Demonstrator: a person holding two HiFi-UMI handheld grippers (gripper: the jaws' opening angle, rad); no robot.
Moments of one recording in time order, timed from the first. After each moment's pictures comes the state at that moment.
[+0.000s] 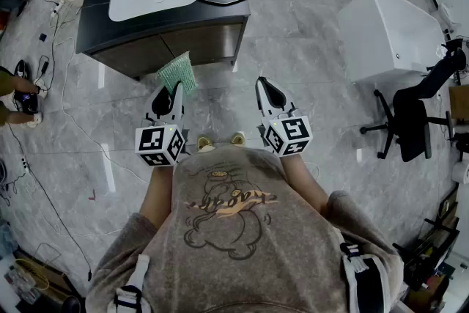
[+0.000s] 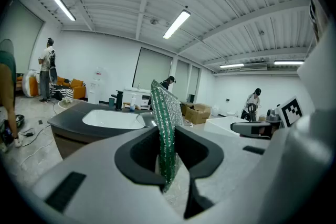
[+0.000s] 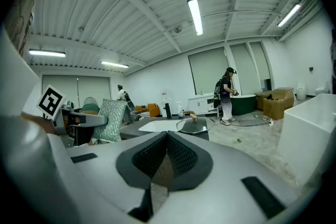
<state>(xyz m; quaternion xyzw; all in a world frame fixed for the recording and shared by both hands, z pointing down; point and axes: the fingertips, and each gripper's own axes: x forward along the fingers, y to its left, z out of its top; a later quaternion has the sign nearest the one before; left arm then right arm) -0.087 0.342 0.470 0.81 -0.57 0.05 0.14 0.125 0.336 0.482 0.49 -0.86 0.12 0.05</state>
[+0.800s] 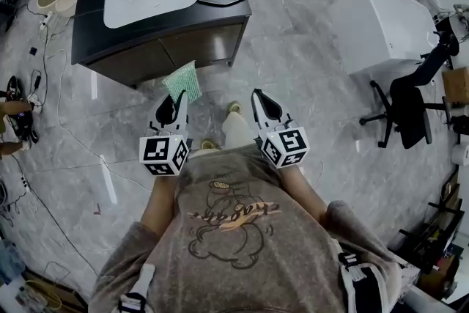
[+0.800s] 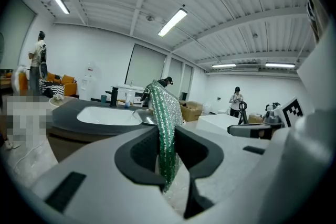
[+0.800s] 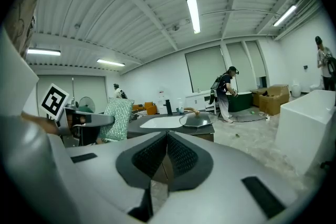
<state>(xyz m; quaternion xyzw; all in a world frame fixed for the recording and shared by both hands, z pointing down) -0.113 0.337 0.491 0.84 -0.52 0.06 0.15 0.077 0.352 0.505 0.51 -0.85 0.13 0.05</state>
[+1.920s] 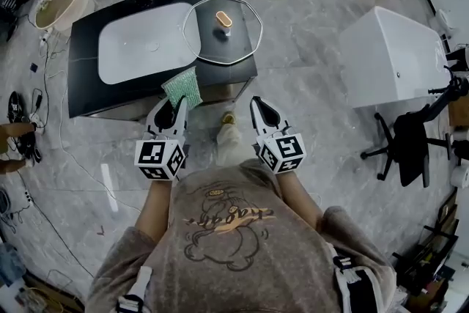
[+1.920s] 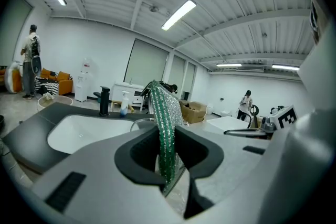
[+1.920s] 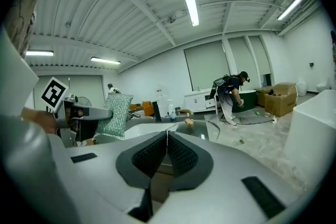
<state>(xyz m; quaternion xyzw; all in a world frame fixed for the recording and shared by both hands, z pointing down) -0.095 0.102 0.484 0.84 -0.52 0.06 0.16 0.095 0.114 0.513 0.50 -0.85 0.14 0.06</state>
